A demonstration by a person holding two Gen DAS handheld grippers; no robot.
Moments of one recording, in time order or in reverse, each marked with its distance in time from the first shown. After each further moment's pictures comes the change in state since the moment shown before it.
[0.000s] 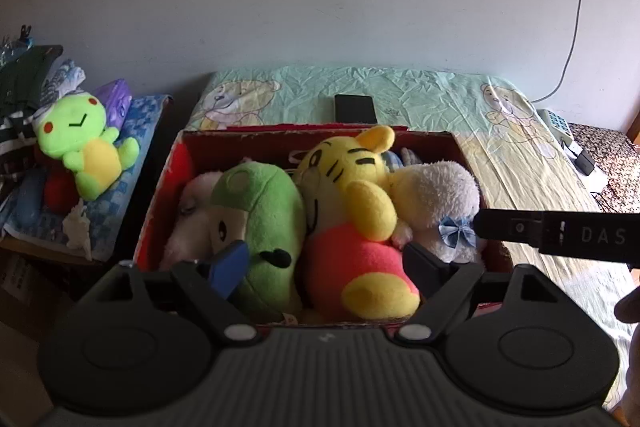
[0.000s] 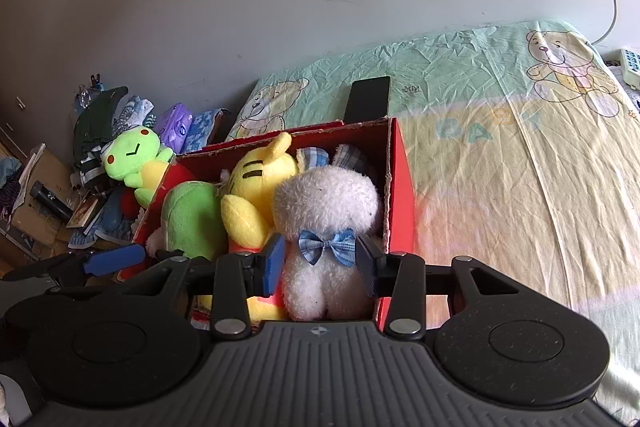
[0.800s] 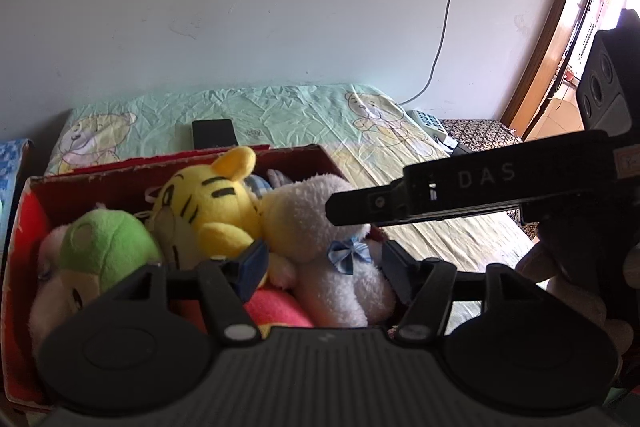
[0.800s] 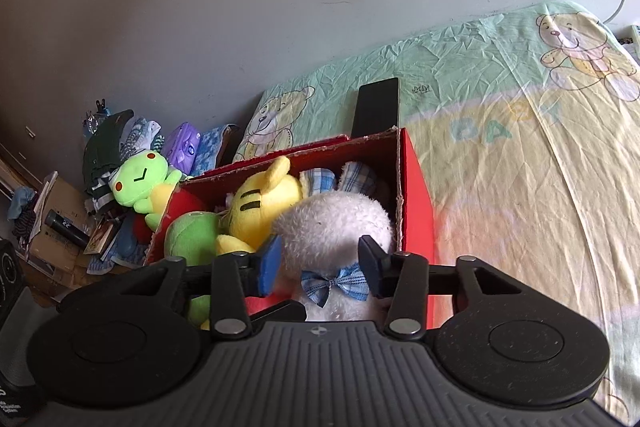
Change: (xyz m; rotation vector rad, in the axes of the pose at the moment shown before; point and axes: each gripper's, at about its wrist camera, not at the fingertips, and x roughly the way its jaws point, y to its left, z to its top) left arm 0.029 -0.011 -0.001 0.161 -0.086 -0.447; right arm 0.034 -0.015 0.016 0.107 -0.002 0.094
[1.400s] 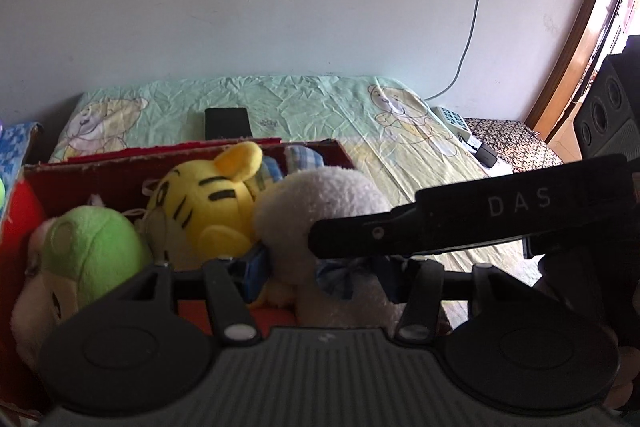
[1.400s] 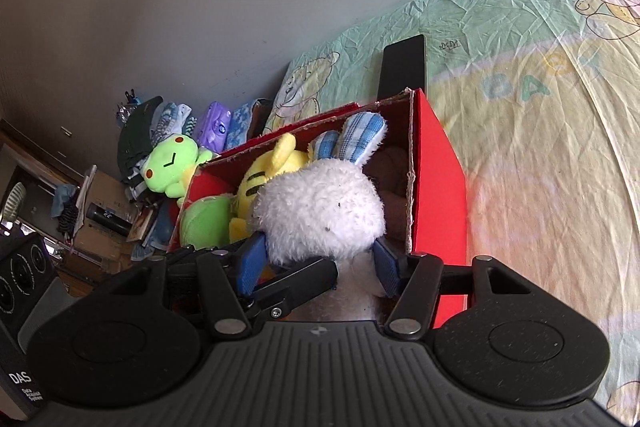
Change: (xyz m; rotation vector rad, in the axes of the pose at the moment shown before) left arm 0.036 0.001 0.006 -0.038 0.032 0.061; right arm 0.021 -0.024 0.006 0.033 0.106 0.127
